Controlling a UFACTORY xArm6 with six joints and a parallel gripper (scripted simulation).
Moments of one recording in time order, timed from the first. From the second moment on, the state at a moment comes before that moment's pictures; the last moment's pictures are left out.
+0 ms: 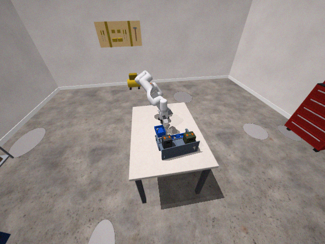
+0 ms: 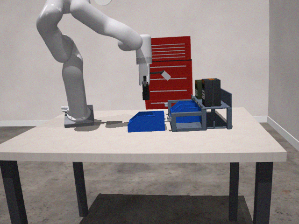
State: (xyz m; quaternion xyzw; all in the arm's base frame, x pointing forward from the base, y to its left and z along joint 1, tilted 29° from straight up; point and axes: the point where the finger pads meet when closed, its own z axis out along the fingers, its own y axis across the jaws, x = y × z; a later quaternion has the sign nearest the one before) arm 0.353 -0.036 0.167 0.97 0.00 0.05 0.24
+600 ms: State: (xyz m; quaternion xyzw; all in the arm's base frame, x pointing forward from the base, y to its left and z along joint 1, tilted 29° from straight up) arm 0.357 -0.039 0.168 0.97 0.02 0.05 0.25
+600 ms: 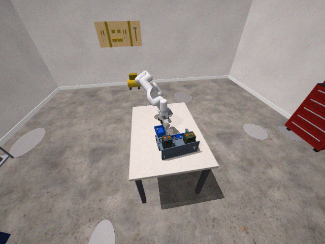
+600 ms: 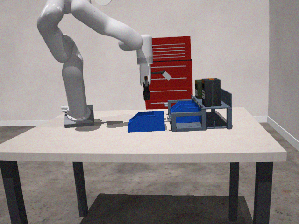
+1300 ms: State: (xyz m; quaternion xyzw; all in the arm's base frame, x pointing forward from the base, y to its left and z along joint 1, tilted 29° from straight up) arm 0.414 -0.072 0.186 0.95 0.20 0.00 0.26
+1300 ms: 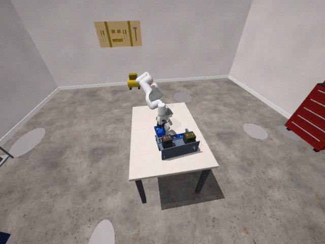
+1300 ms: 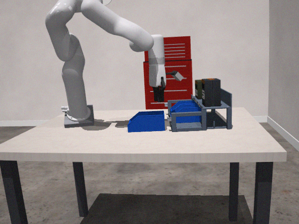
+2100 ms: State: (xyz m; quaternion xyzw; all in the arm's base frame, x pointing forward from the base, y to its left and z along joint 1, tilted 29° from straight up) arm 0.449 -0.091 0.193 0.90 0.36 -0.04 0.25
